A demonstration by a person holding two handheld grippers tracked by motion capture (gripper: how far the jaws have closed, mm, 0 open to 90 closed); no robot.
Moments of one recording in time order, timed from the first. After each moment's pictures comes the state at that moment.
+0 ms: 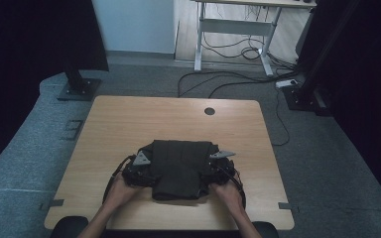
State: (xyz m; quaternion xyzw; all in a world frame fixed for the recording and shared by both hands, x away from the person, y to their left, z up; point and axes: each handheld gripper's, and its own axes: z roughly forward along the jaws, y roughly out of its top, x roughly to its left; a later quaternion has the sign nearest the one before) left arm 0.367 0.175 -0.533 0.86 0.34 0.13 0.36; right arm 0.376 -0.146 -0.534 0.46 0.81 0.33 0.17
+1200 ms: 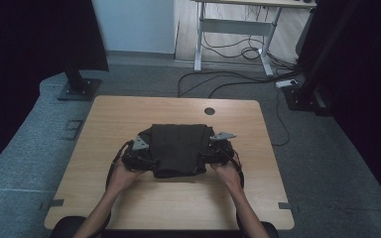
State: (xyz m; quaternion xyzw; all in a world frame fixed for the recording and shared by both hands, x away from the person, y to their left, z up) left arm 0.395 0.181 -0.510 0.83 0.36 0.17 0.38; right arm 0.420 -0.147 -0.502 0.42 0.80 0.38 0.19
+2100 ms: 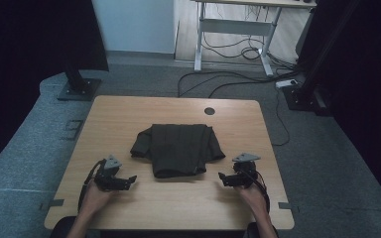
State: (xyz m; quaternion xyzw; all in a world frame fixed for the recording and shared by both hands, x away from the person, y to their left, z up) left arm 0.345 0.256 -0.542 0.83 0.43 0.16 0.33; right arm 0.359 -0.219 -0.530 0.44 0.81 0.34 0.18
